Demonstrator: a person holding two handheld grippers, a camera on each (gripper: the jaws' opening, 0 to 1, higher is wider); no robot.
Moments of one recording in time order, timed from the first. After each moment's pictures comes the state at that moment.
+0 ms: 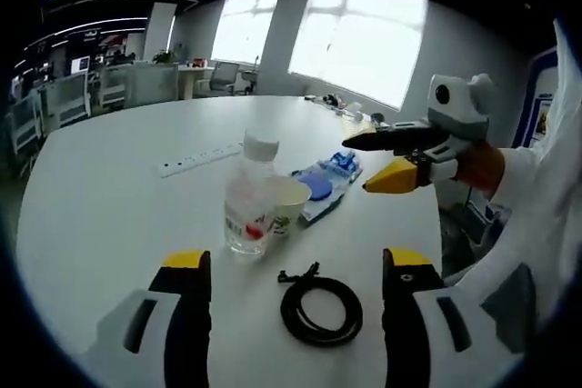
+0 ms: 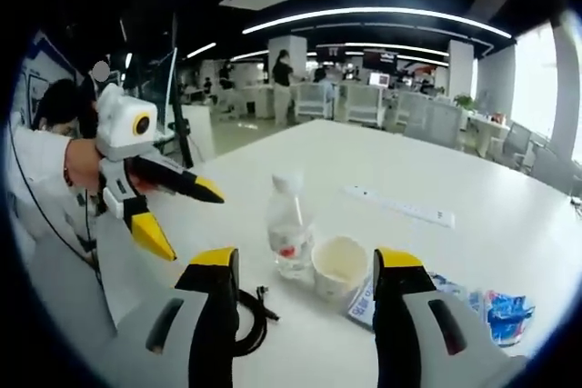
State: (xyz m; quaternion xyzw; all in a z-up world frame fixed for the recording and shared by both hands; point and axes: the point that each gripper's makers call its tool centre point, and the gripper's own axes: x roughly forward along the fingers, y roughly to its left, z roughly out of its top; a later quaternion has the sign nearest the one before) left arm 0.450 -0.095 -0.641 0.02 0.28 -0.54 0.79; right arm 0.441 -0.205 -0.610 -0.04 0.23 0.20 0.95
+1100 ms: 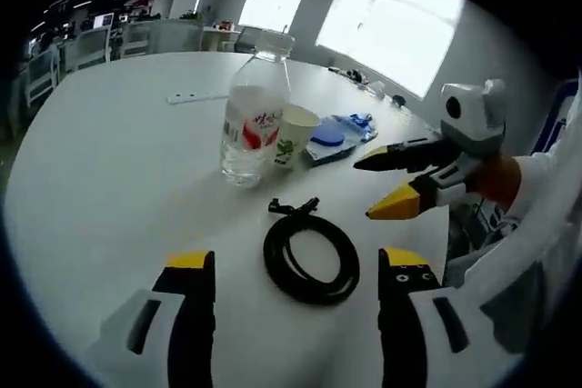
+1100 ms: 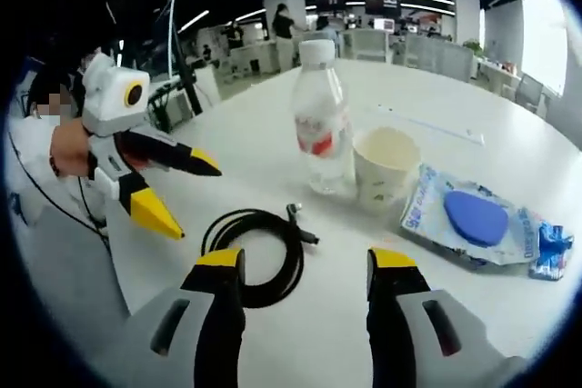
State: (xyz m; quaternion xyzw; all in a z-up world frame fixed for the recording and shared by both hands) left arm 0.417 -0.079 -0.711 0.01 0.36 -0.49 0.79; right arm 0.400 -0.181 -0.710 -0.01 0.35 0.21 0.91
